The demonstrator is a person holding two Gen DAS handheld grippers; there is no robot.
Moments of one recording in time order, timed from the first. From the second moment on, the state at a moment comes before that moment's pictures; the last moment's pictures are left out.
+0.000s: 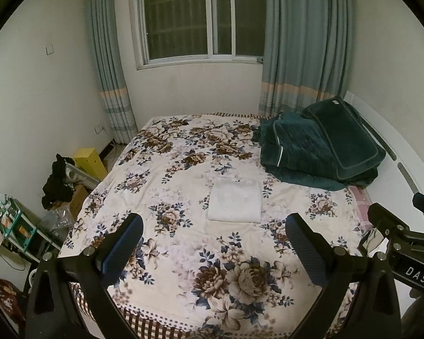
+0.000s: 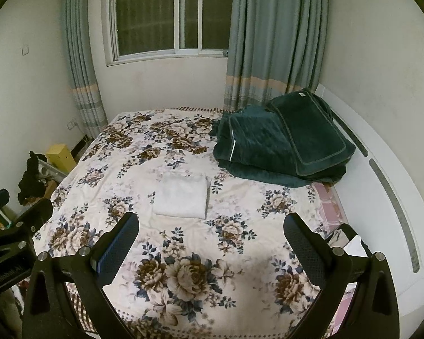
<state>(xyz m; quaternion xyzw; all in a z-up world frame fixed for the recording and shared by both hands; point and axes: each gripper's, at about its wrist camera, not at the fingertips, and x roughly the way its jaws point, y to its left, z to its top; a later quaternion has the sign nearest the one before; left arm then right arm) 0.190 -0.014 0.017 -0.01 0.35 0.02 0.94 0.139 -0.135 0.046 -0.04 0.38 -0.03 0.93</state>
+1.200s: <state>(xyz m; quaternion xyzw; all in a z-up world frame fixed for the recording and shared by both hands) 0.191 -0.025 0.036 -0.01 0.33 0.02 0.94 0.138 -0.136 0.053 -0.03 0.37 -0.04 0.93</state>
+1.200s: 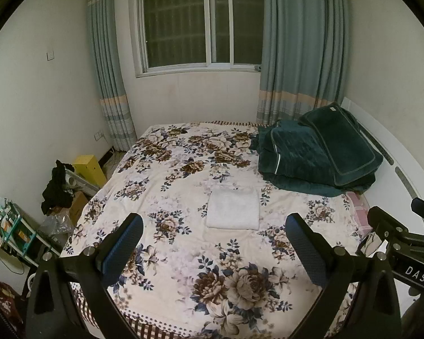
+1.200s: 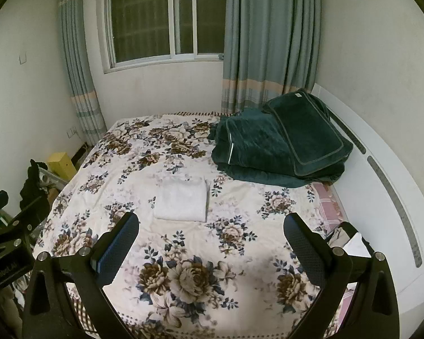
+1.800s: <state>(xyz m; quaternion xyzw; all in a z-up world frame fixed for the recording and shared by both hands) 0.195 -0.027 0.040 -0.01 0.33 0.02 0.95 0.138 -0.131 0.060 -0.02 0.36 -0.04 0.93</state>
